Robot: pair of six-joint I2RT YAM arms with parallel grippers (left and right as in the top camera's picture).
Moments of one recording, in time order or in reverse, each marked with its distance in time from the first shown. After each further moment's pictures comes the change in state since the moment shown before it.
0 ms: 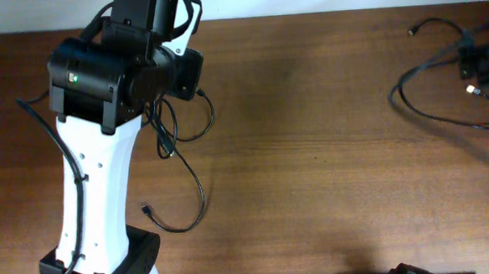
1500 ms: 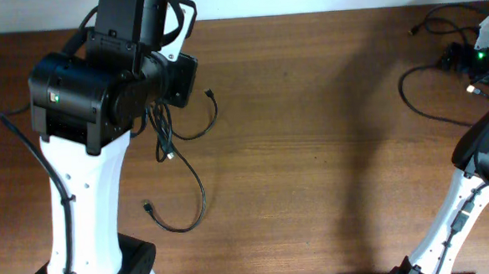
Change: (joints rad) left arm 0.000 -0.052 -0.001 -0.011 0.003 0.013; right arm -0.140 1.493 1.218 -0.821 -0.088 0.370
